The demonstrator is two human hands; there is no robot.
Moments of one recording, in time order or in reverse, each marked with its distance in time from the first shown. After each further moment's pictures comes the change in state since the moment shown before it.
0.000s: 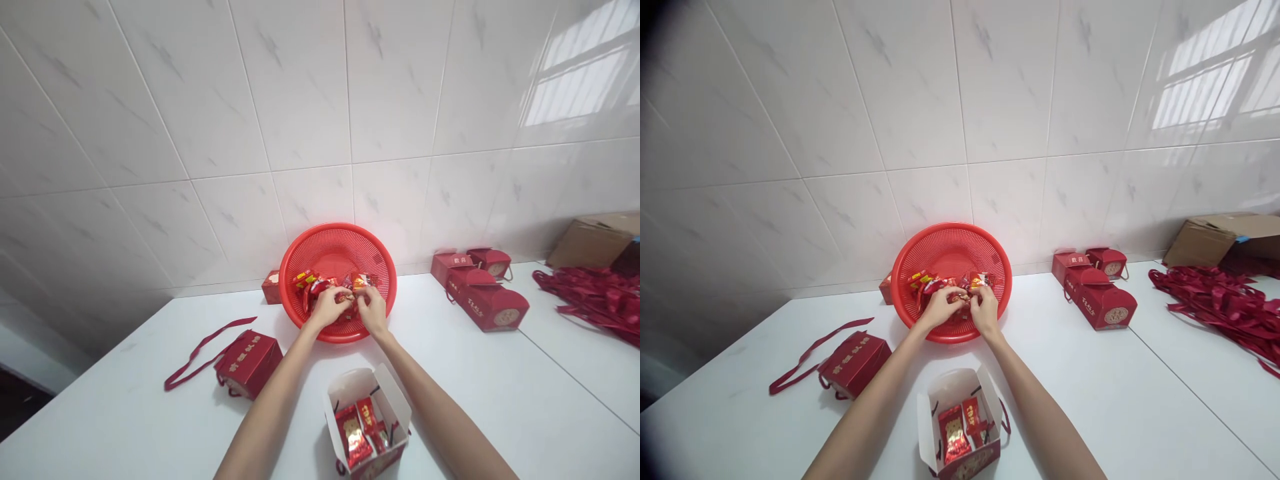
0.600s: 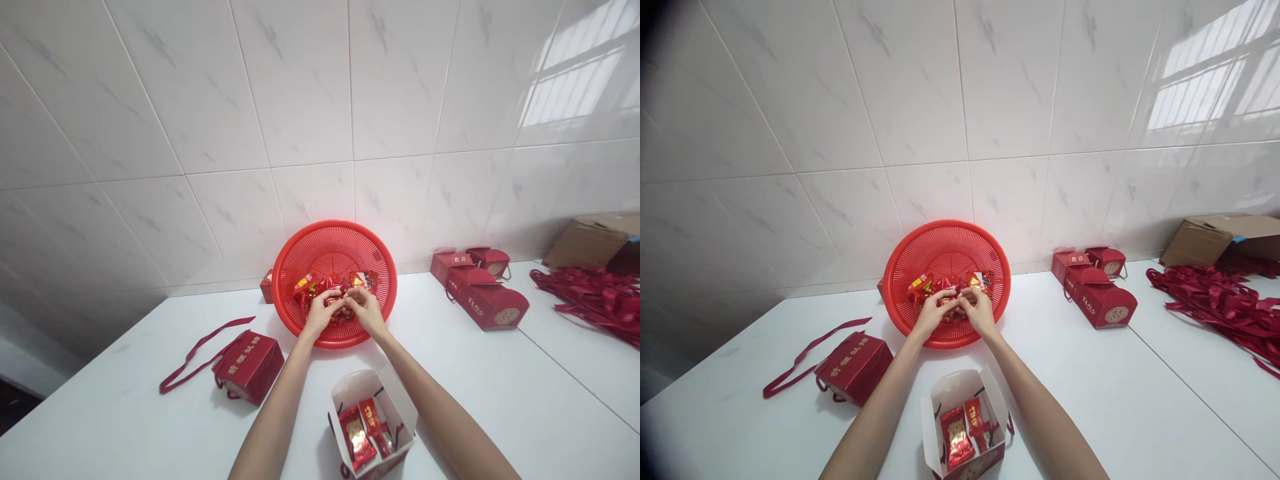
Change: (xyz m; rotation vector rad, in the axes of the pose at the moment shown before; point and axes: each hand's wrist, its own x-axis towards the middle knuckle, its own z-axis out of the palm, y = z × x) left_hand -0.012 -0.031 0.011 -0.598 0.075 -0.203; right_hand 0.001 -0.004 0.012 0.454 -0.162 0.006
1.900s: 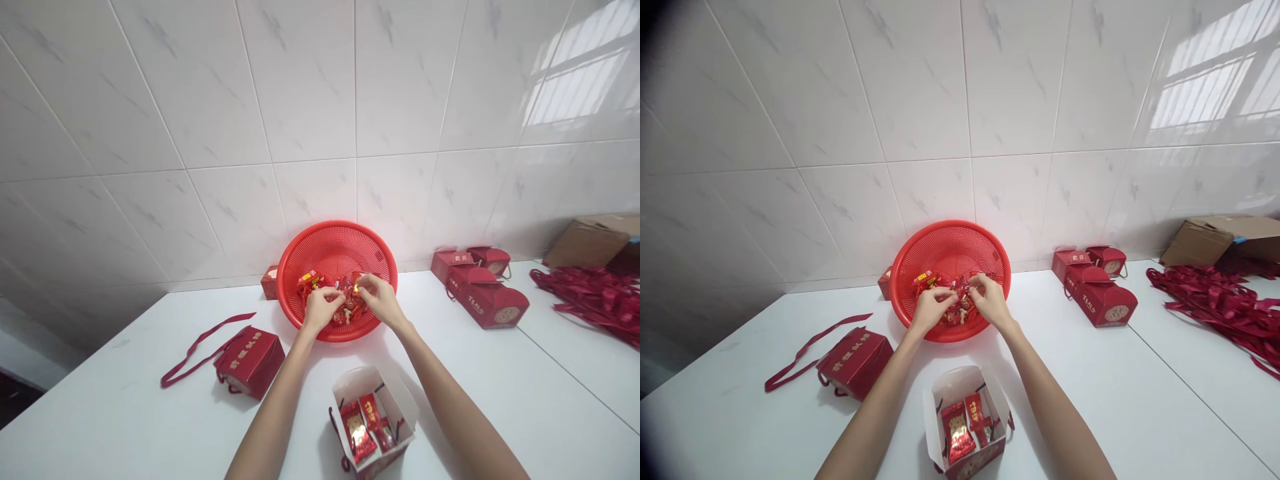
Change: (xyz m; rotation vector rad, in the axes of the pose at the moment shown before) left_hand -0.016 0.038 0.001 0.444 0.113 0.154; right_hand -0.001 -0.031 -0.040 -0.164 0.025 -0.232
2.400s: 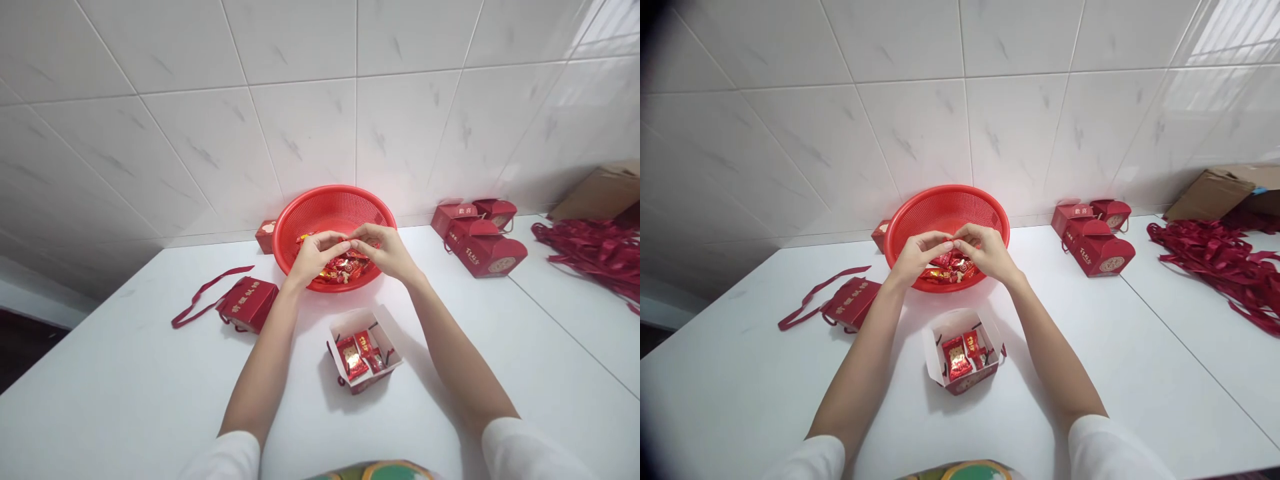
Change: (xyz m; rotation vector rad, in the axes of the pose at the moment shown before) left_hand -0.022 0.056 -0.028 -0.569 -0.174 0.020; right_hand -0.012 -0.053 -0.031 0.140 -0.201 -0.138
